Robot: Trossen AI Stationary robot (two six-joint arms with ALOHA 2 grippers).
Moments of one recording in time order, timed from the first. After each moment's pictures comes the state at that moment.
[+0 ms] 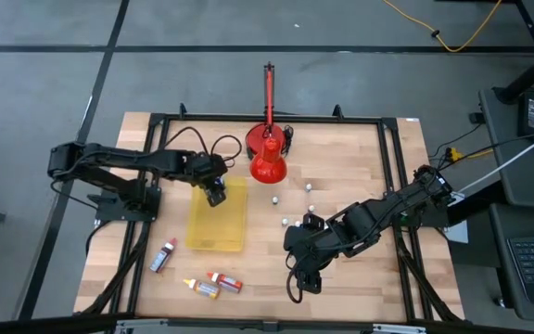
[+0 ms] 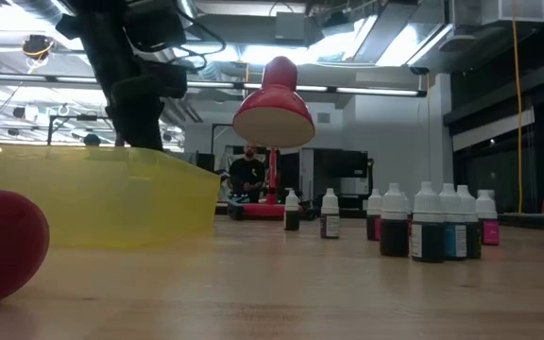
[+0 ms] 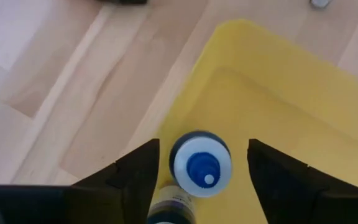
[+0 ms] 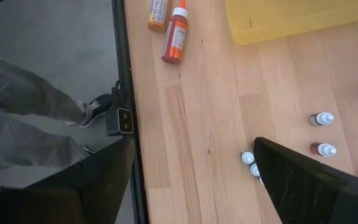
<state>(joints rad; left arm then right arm) 0.16 1.24 0.75 -0.58 -0.16 -0.33 0.52 1.86 2.00 -1.16 0.08 0.70</state>
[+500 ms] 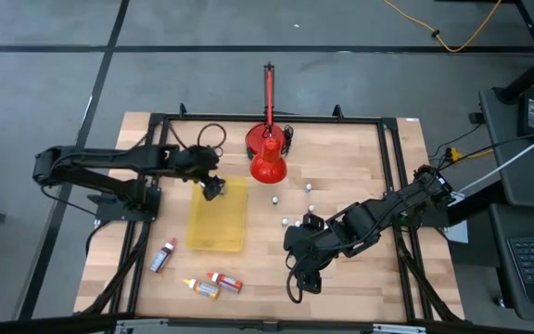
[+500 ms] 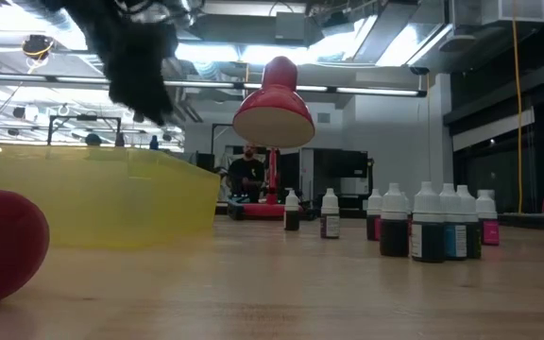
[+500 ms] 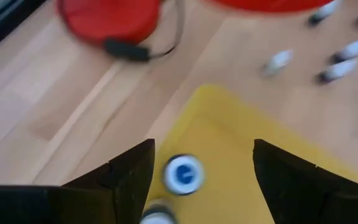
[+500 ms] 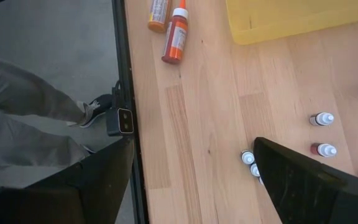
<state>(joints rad) 0.15 1.05 0.80 -0.62 -0.16 -0.39 0.52 1.86 2.00 -1.16 0.08 0.70</state>
